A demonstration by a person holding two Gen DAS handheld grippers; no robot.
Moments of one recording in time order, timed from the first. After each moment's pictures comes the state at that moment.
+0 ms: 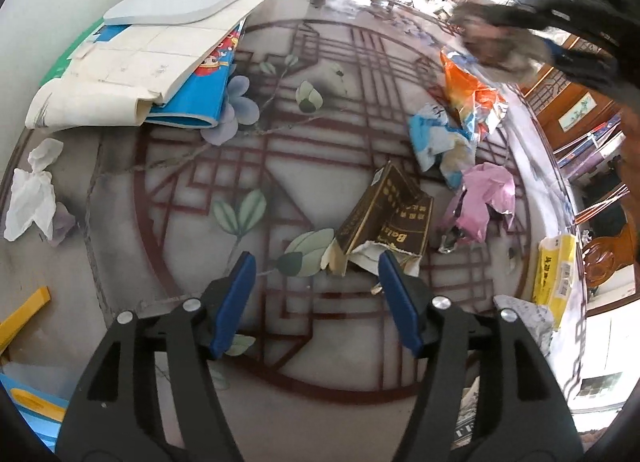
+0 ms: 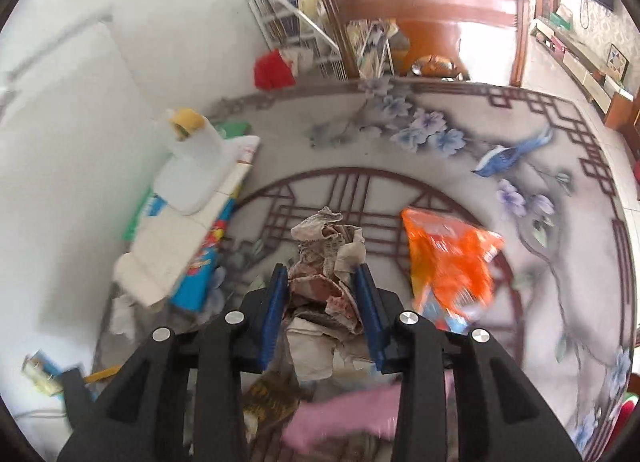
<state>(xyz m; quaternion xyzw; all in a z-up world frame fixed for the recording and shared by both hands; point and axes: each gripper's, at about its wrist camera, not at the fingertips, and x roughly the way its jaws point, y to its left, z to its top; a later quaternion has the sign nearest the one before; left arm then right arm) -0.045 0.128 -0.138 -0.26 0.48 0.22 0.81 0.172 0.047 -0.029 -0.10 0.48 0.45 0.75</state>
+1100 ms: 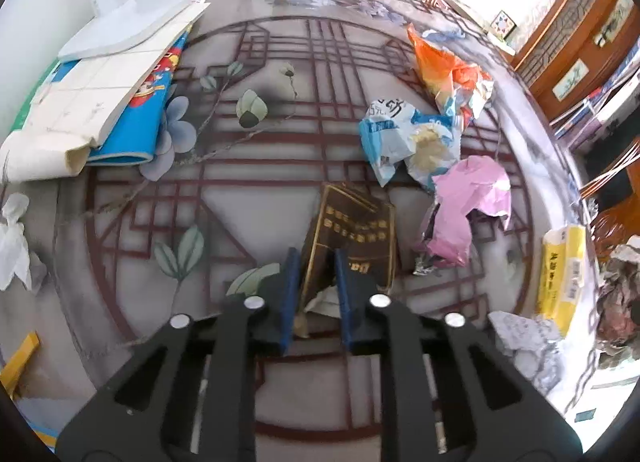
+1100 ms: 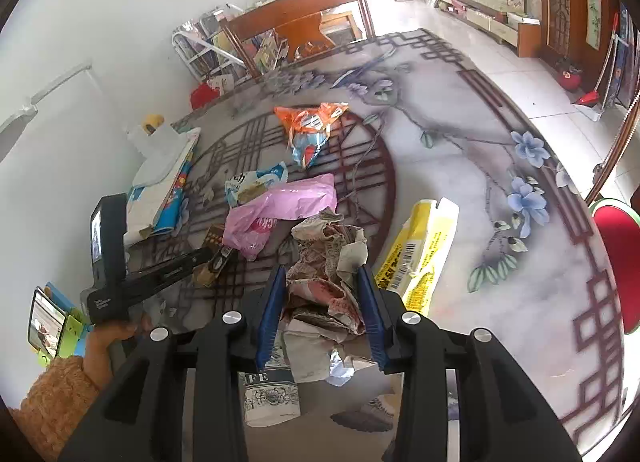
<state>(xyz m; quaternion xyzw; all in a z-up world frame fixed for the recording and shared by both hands) -0.001 0.113 -0.144 -0.22 0.49 0.19 0.82 0.057 -0.165 -0.042 0.01 0.49 0.33 0.81</state>
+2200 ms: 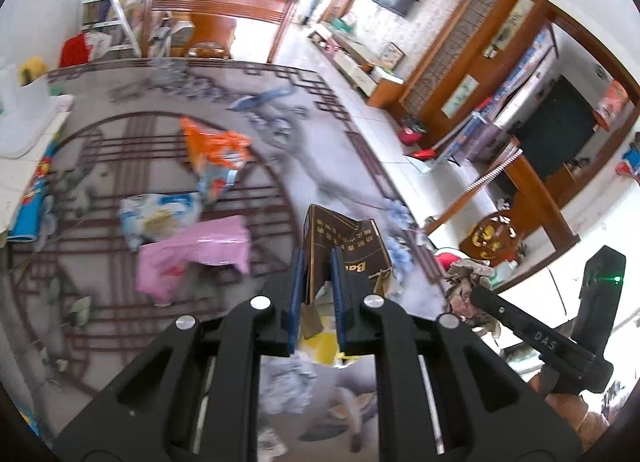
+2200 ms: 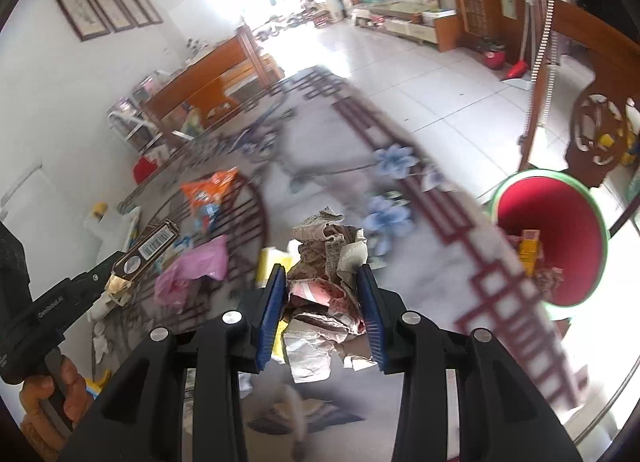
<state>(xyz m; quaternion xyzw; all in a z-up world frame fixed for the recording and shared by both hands) 0.043 -0.036 -0.025 -0.22 0.39 0.02 0.89 0.101 -0.300 -0.027 0.10 0.47 0.21 0.85</state>
